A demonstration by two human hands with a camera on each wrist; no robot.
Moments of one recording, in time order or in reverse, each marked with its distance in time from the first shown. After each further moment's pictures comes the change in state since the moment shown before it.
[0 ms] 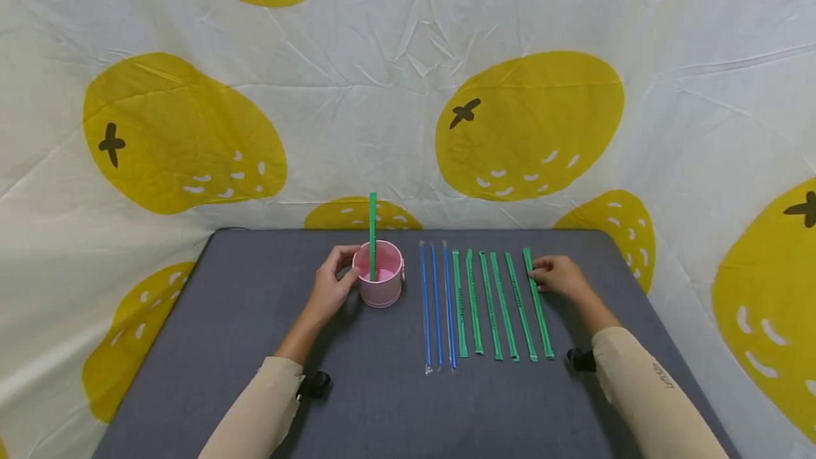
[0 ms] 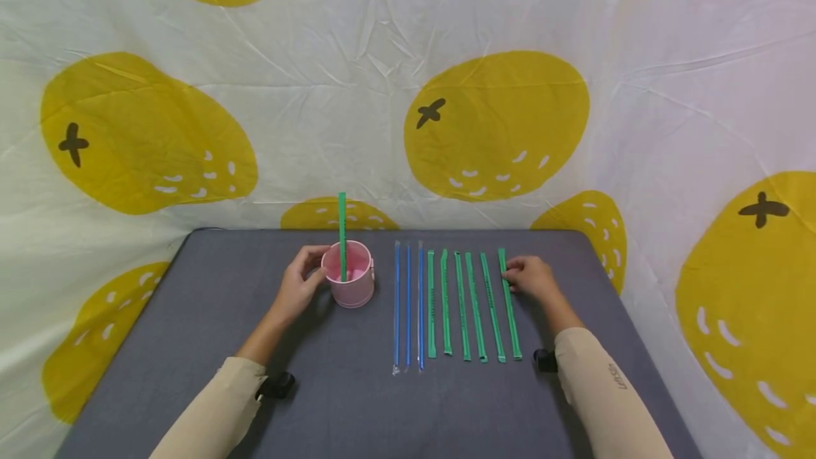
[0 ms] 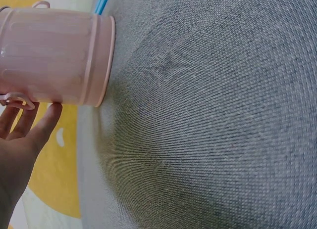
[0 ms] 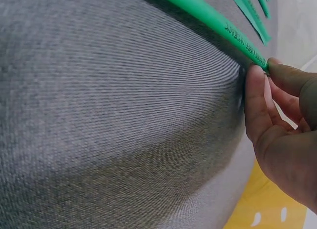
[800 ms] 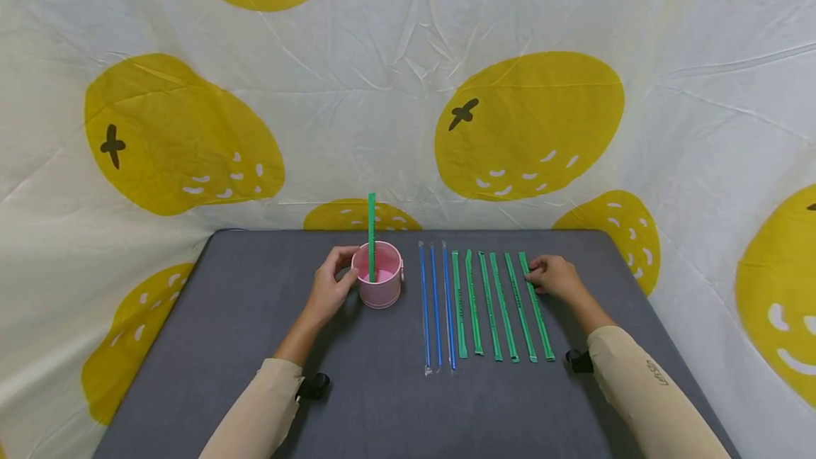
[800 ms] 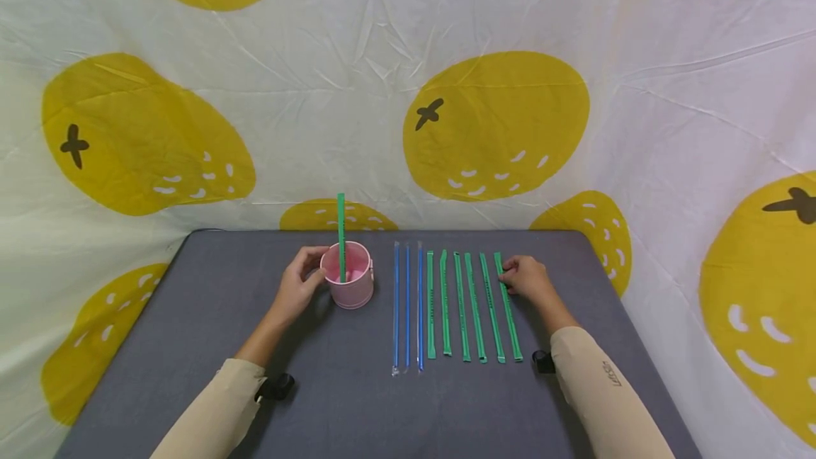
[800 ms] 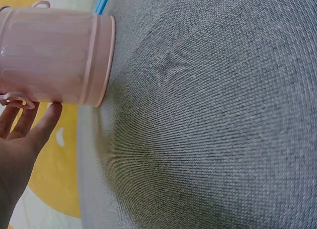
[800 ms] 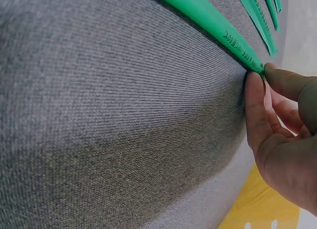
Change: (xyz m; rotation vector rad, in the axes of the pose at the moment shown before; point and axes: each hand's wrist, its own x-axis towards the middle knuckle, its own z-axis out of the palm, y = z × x) left_hand -0.001 -0.001 0.000 0.009 0.002 0.016; right_hand 0.005 0.000 0.009 -0.081 0.030 0.009
